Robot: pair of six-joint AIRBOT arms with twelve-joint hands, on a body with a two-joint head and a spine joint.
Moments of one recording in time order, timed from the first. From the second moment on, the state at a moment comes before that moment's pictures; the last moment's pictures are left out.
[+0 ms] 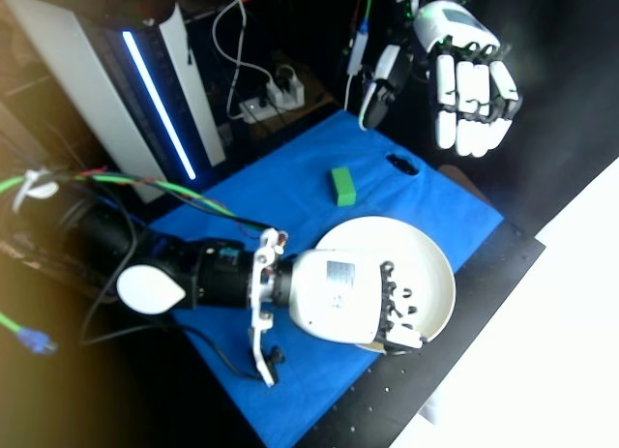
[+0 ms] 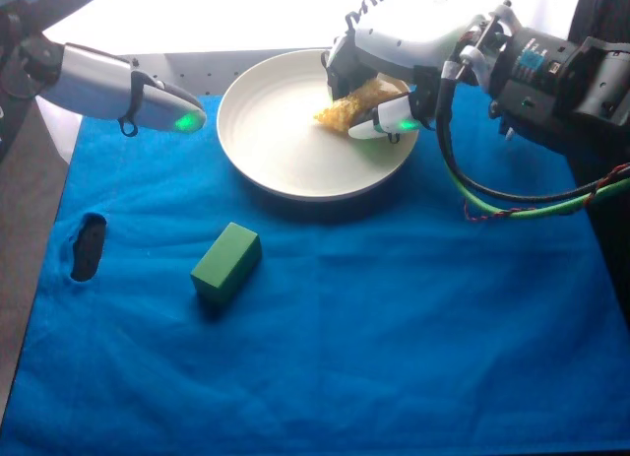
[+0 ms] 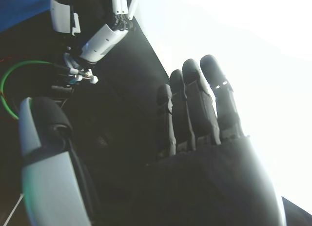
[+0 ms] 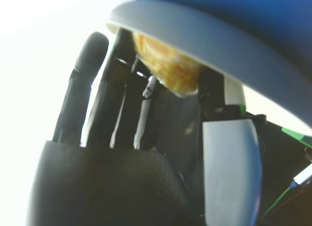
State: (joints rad) left arm 0.52 -0.89 1.20 0.21 -0.66 0.80; right arm -0.54 -1.62 1.95 -0.48 0.53 -0.42
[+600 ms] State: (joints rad) left arm 0.56 -0.89 1.21 0.14 -0.65 0.81; right arm -0.51 -1.44 1.68 -0.50 0.82 -0.42
